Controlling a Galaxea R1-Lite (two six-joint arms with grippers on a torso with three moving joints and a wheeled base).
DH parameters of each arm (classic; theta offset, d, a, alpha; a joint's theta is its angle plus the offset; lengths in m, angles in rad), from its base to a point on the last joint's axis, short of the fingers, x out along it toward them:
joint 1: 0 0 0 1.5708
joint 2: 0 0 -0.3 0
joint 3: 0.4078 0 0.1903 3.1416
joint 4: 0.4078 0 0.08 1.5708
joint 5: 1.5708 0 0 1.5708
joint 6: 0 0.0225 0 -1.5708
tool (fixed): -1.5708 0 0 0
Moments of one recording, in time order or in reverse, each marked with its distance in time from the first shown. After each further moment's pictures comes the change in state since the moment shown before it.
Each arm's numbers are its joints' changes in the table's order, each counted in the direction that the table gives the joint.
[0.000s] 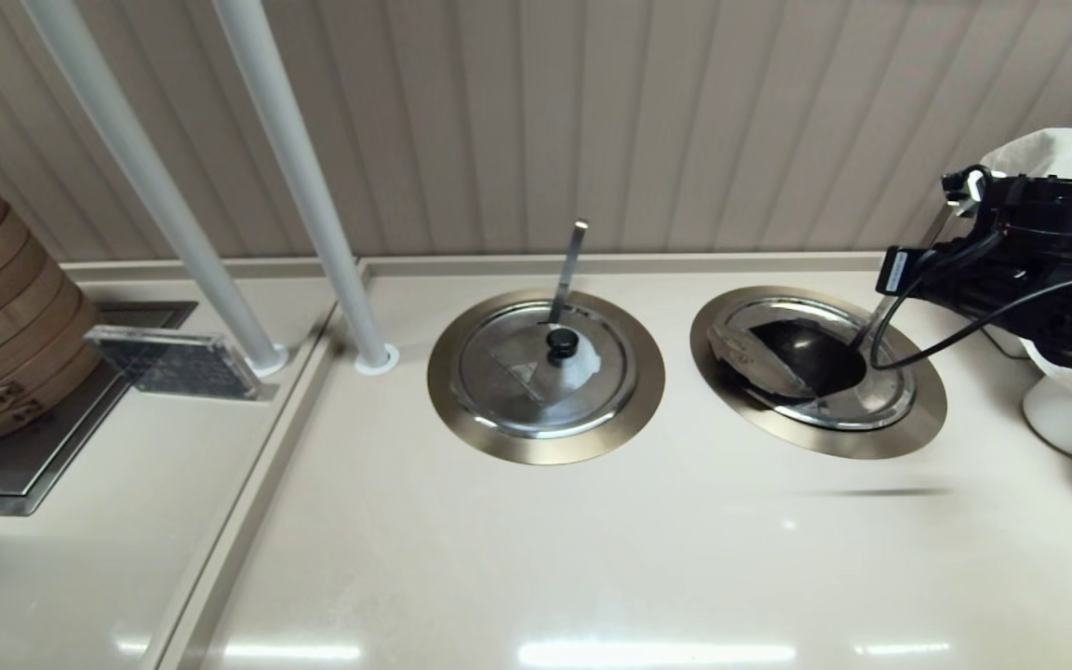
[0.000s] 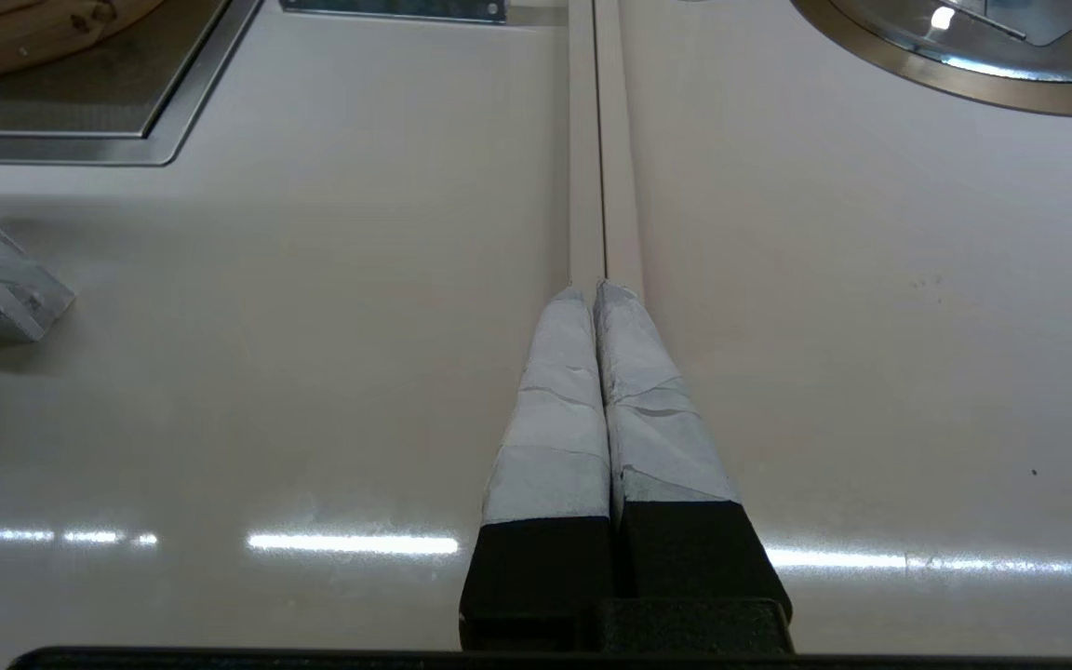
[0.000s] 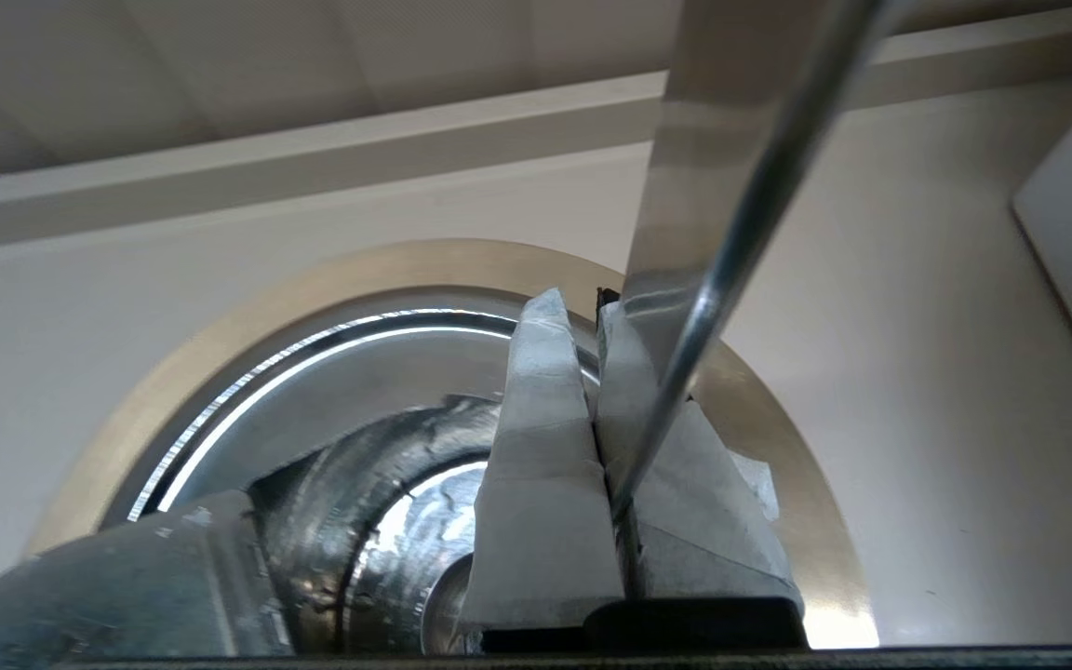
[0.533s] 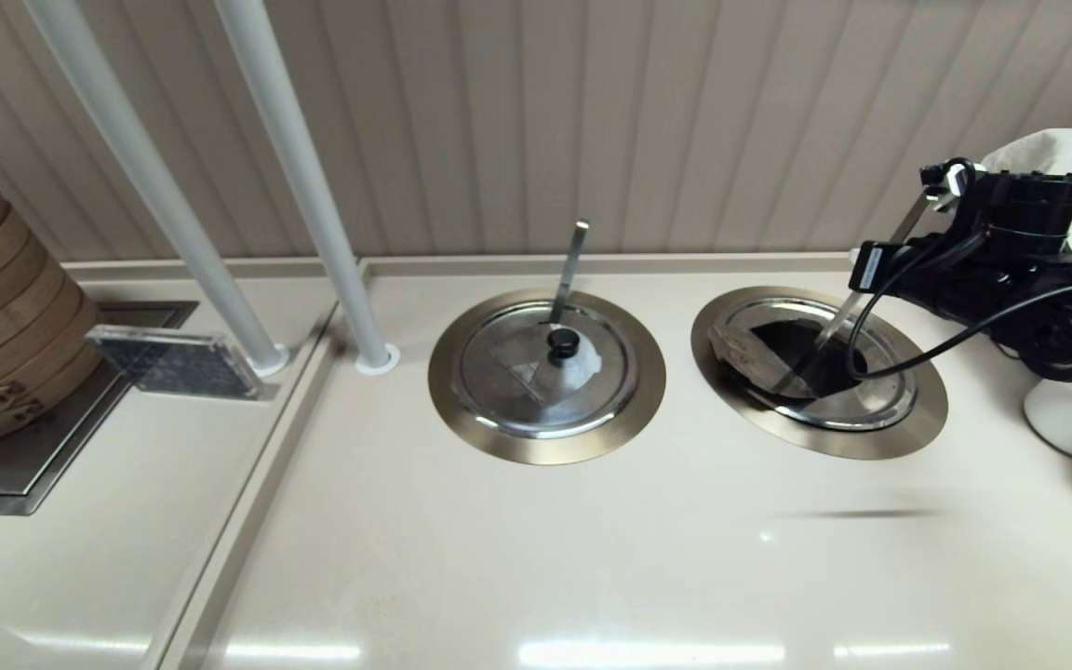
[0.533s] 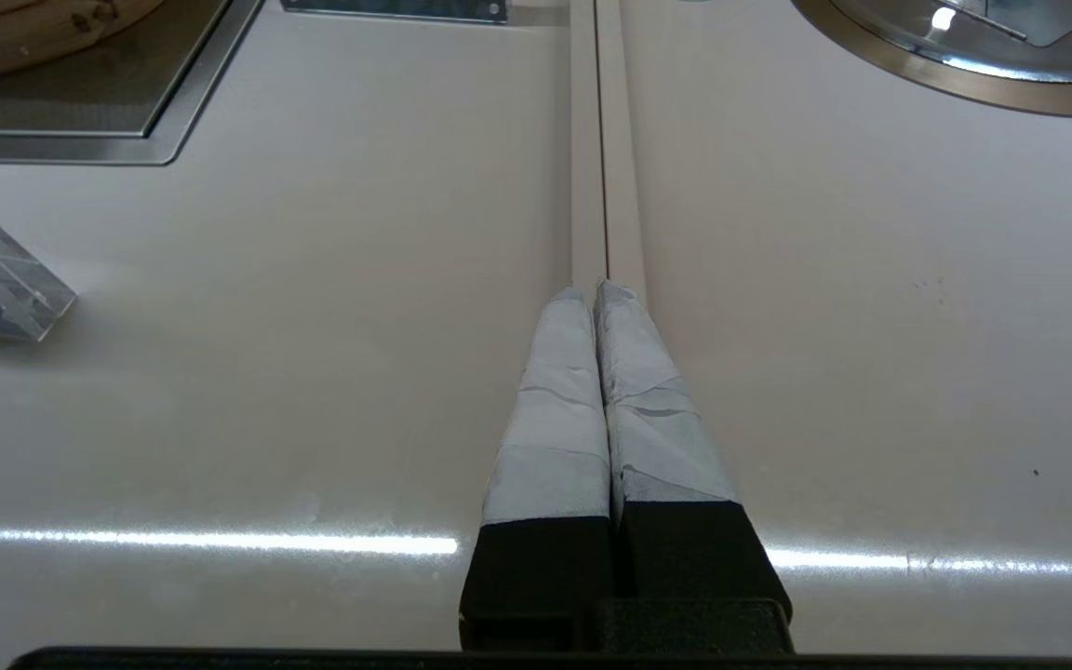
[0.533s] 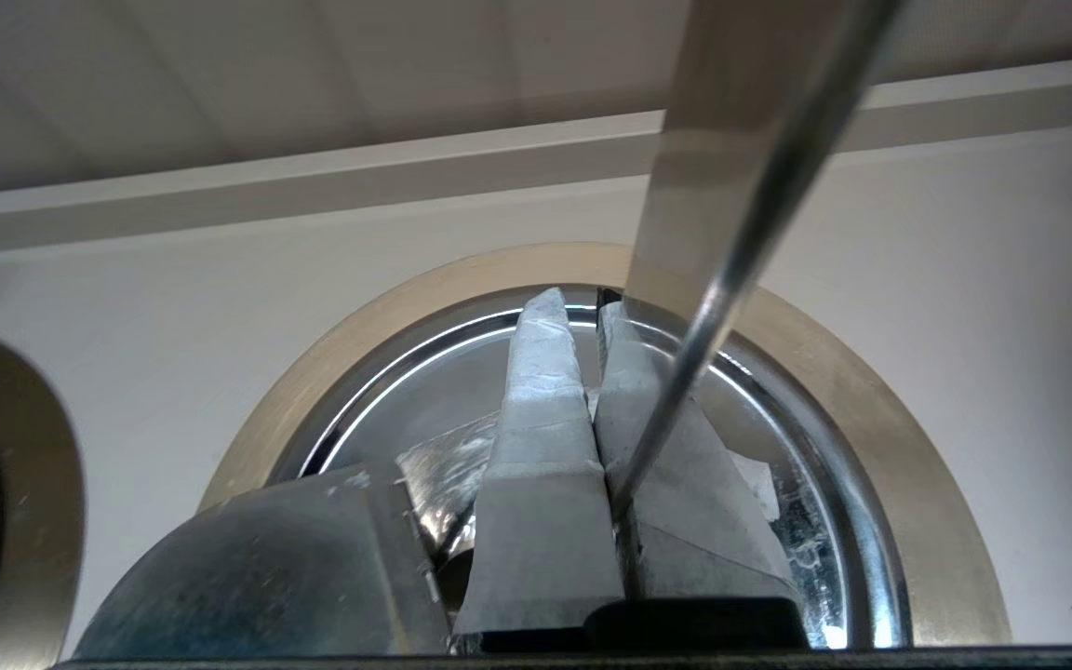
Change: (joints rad) left arm 0.000 0.000 0.000 0.000 0.000 0.000; right arm 0.062 0.057 -0.087 -0.071 0.017 0.010
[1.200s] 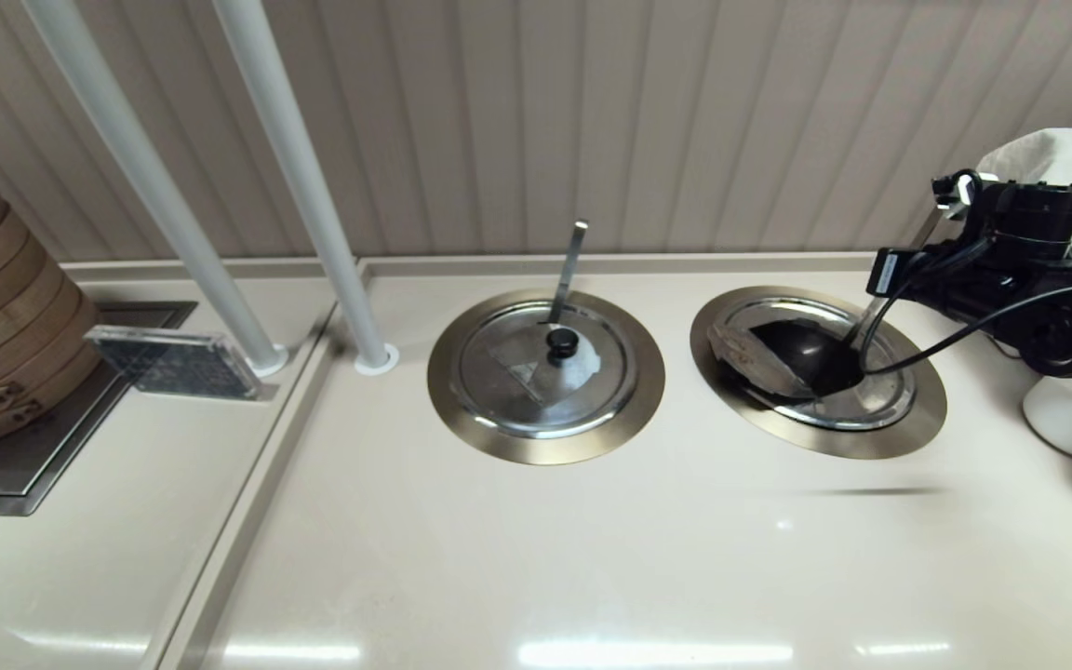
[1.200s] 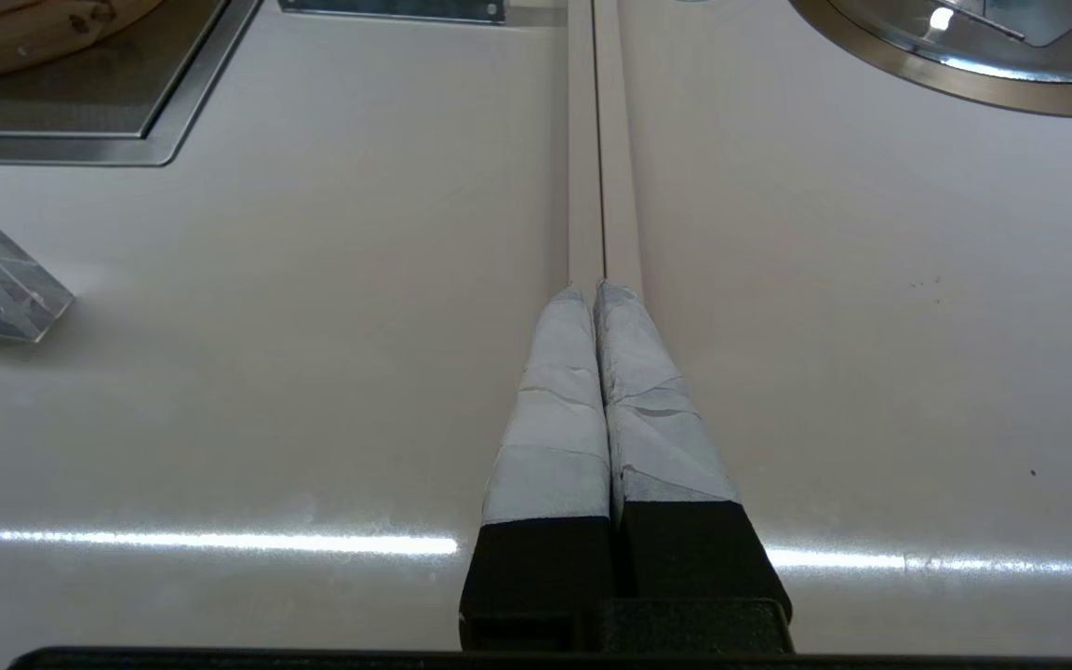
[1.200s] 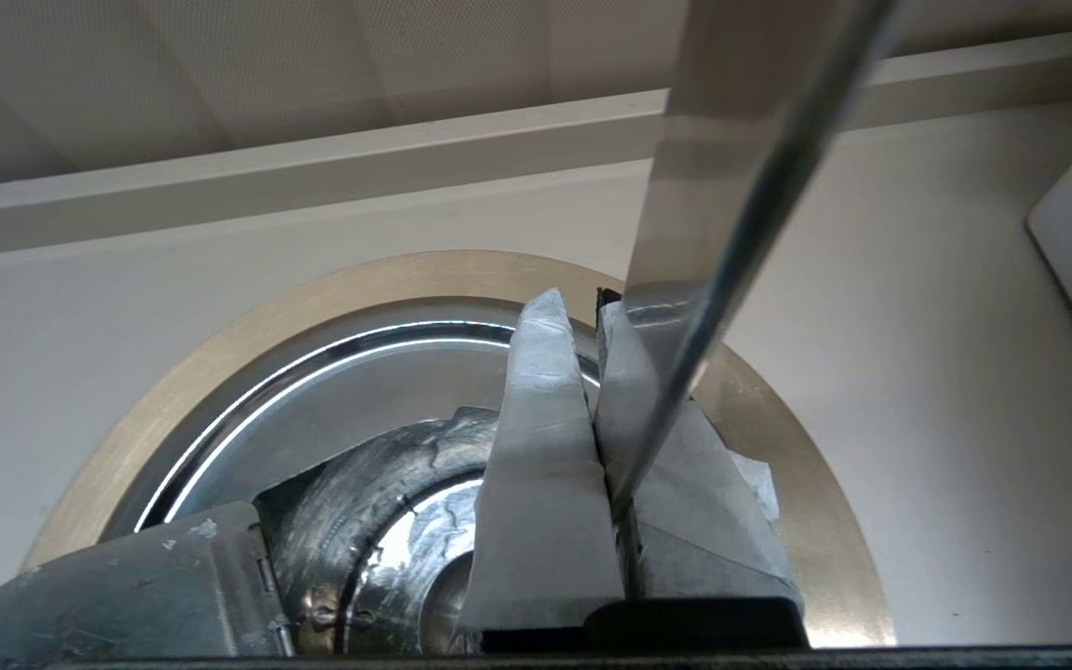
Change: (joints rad) left arm 0.000 0.000 0.000 0.000 0.000 0.000; right arm -0.044 -0.073 0.064 0.010 -0.032 -0.024
